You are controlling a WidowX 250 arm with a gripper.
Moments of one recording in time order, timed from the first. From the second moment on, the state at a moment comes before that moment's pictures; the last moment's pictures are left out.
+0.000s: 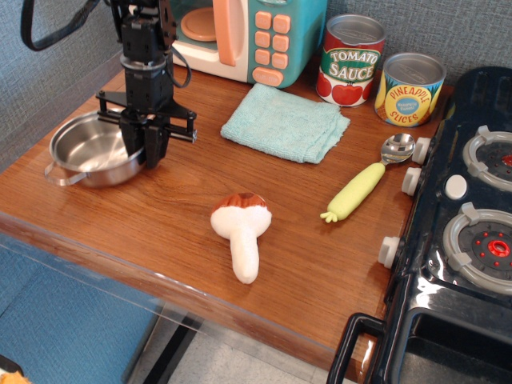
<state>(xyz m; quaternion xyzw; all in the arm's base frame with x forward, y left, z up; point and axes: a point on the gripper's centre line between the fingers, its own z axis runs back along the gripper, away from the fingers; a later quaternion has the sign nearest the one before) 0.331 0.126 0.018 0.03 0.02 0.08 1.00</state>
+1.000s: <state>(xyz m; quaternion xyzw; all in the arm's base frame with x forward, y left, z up) 0.395 0.154 0.026 0.00 0.01 0.08 1.00</state>
